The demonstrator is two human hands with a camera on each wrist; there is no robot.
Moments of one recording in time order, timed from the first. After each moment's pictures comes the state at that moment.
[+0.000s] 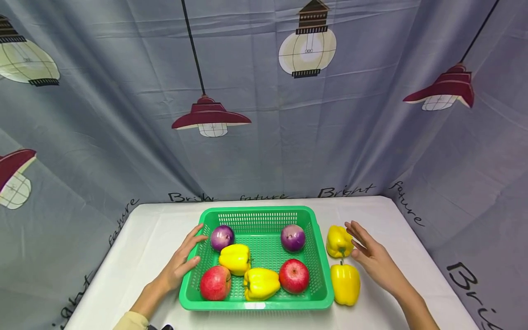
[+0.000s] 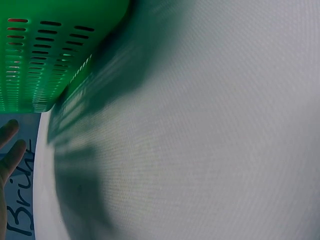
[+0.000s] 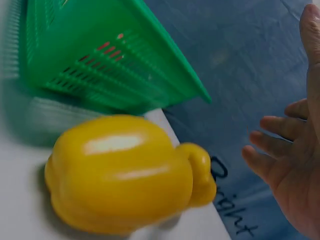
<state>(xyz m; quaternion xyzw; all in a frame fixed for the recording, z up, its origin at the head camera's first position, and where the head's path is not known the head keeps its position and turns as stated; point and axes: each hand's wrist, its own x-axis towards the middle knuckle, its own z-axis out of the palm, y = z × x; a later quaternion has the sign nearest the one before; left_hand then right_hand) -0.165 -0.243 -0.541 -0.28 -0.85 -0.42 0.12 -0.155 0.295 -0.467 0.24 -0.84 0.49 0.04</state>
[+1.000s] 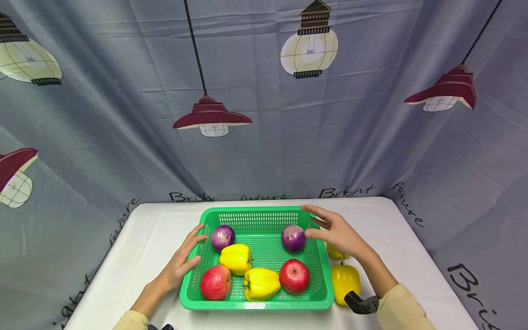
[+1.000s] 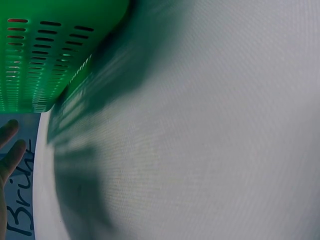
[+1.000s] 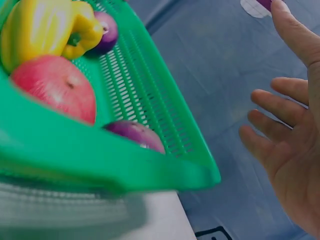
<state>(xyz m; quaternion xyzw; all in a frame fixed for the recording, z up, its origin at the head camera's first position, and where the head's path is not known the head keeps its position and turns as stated) -0.164 -0.243 -0.539 -0.28 -0.85 -0.42 0.12 -0.217 0.226 -0.432 0.30 -0.79 0.53 -0.07</state>
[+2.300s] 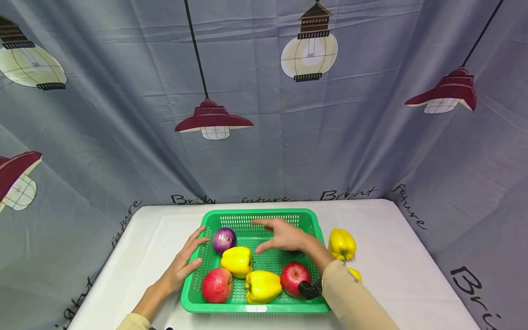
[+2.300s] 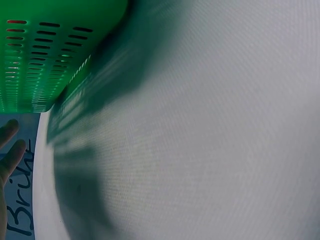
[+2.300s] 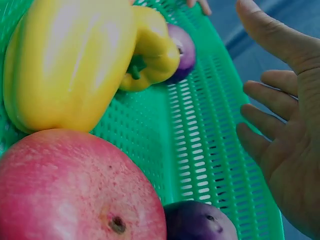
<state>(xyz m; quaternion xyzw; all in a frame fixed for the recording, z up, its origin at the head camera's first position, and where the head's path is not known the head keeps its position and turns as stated) -0.164 -0.242 -0.540 -0.27 -0.85 -0.43 0.12 -0.249 0.107 -0.458 0.38 -0.81 0.41 -0.19</state>
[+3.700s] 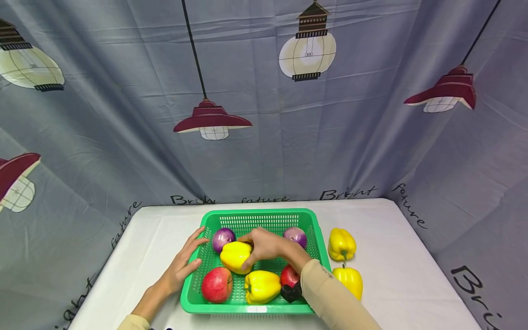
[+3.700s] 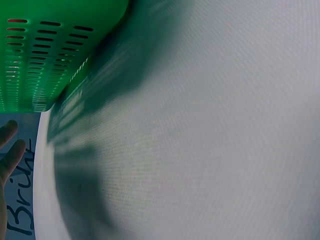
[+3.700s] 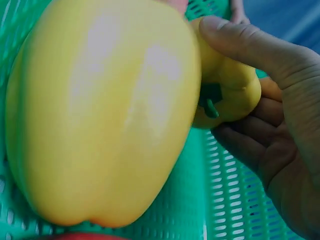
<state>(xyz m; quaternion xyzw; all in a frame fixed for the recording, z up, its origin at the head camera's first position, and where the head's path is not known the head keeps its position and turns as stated) -0.163 -0.243 -0.539 -0.28 -0.86 -0.42 0.12 -0.245 0.059 -0.485 0.39 -0.81 0.36 -0.25</state>
